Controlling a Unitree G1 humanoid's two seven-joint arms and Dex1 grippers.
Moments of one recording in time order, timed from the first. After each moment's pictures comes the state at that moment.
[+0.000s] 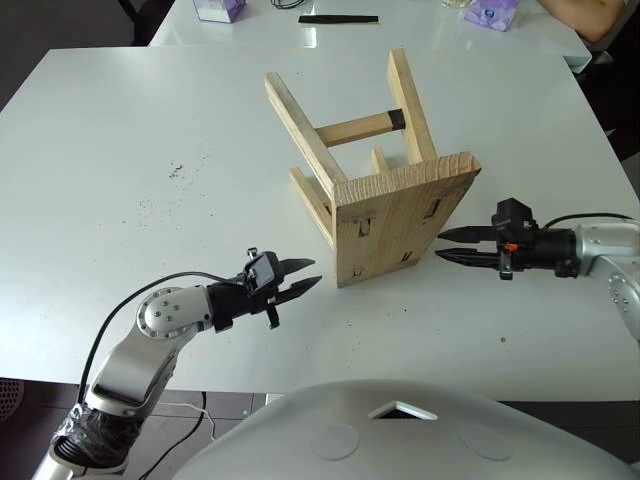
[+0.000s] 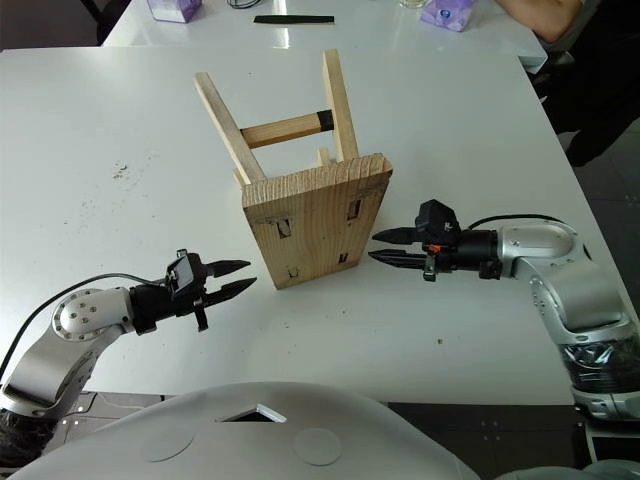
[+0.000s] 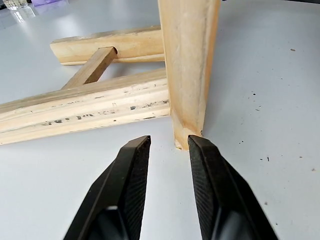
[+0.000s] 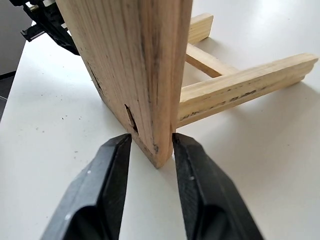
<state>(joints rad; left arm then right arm) 0.33 0.70 -0.15 -0.47 -0.32 0.18 -0.81 0.01 -0.88 0.06 -0.24 0.49 0.39 1.15</state>
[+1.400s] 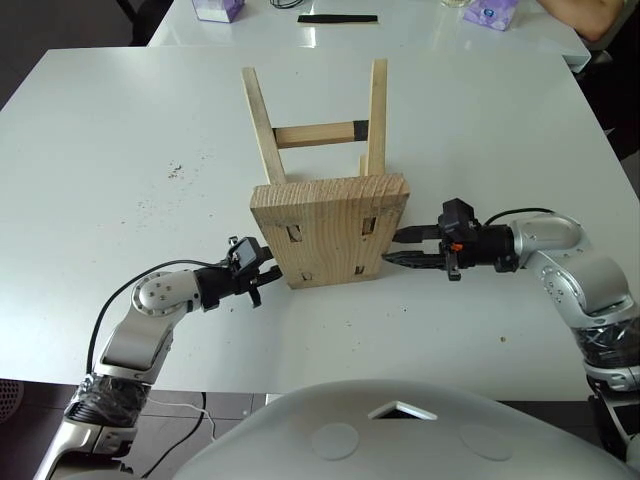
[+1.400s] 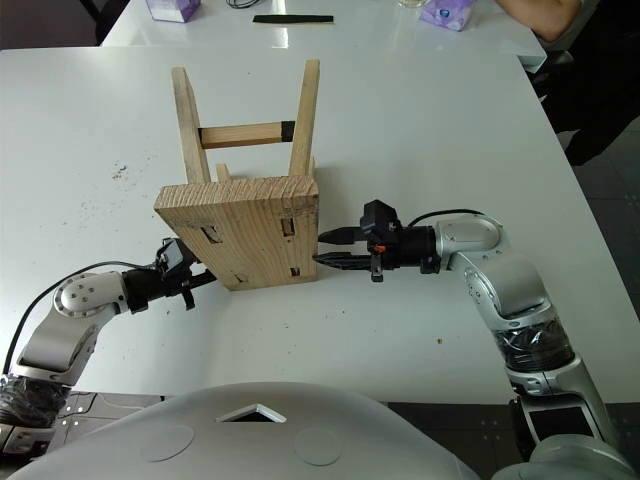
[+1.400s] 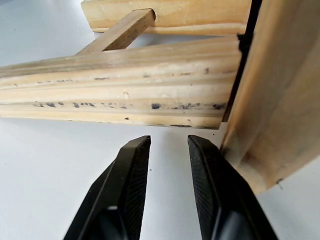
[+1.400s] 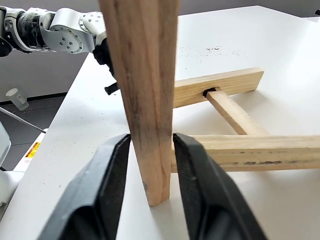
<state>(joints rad) 0.21 0.66 -0.11 -0.16 -0.25 0.07 -0.88 -0.12 -0.67 0.19 -0.28 0.49 0.43 1.16</state>
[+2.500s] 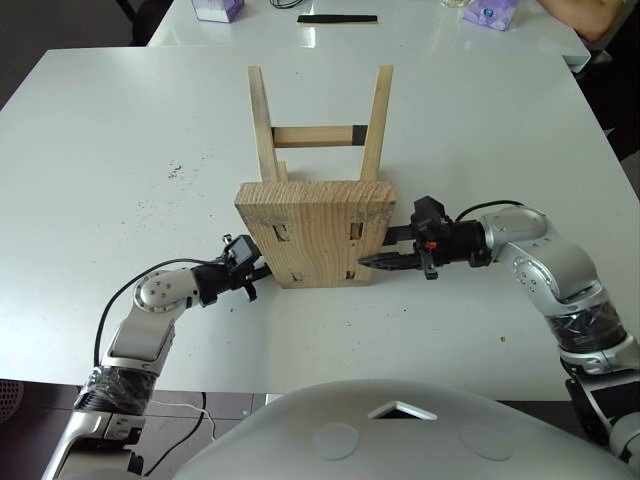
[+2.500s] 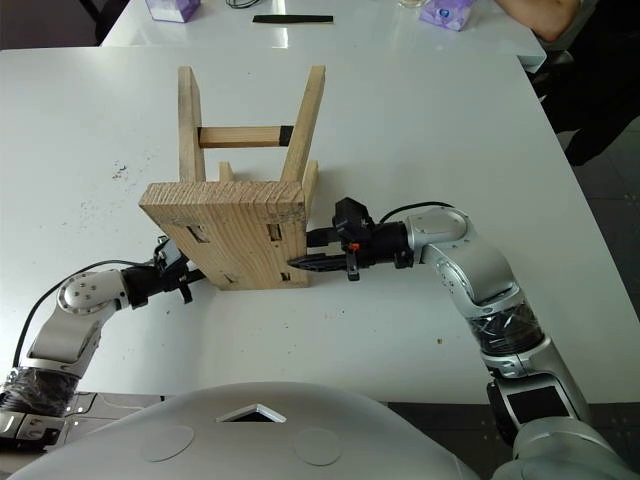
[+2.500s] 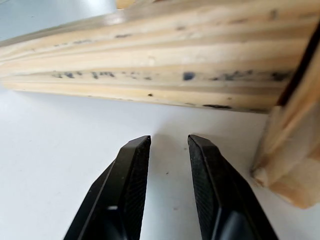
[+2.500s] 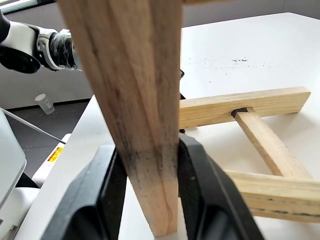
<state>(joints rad) 0.15 0.62 -0.07 0.04 -0.19 -0.05 -0.86 -0.21 -0.57 0.28 -0.26 0.51 0.49 1.17</state>
